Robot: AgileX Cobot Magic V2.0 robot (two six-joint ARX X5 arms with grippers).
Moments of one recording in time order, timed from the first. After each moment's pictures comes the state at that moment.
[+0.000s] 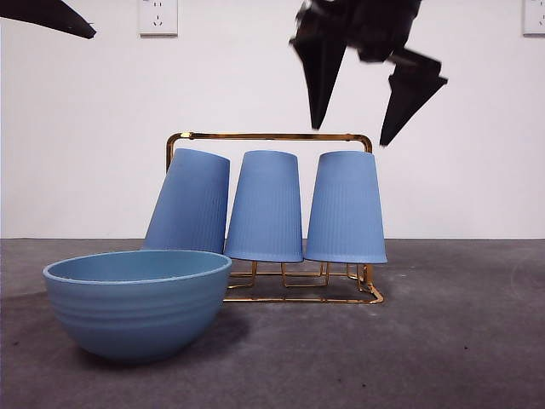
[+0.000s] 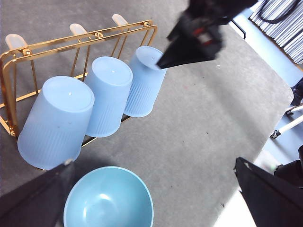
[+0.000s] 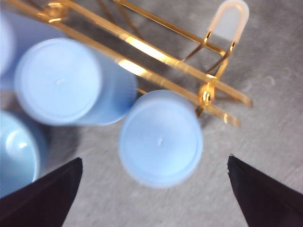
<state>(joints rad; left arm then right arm) -0.32 0.99 1.08 -0.72 0.60 -0.04 0.50 1.89 1.90 -1.26 -0.12 0.10</state>
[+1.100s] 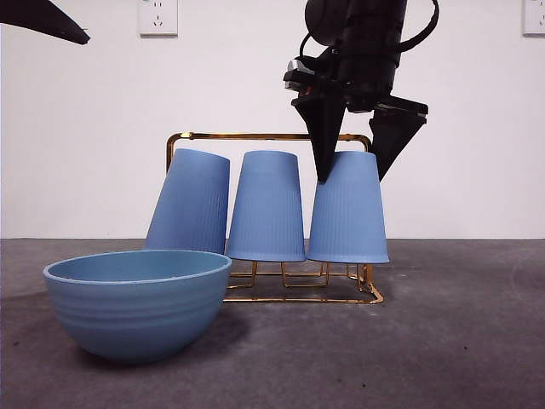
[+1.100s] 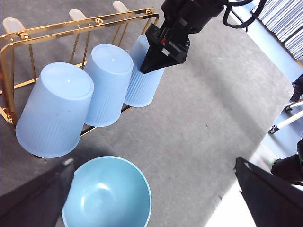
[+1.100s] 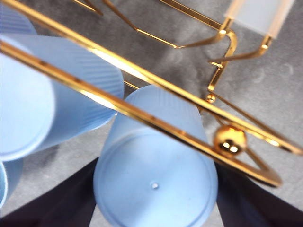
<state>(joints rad) -0.32 0.99 1.08 -0.76 0.60 -0.04 0.50 2.00 1.93 -1.28 -0.10 0.11</state>
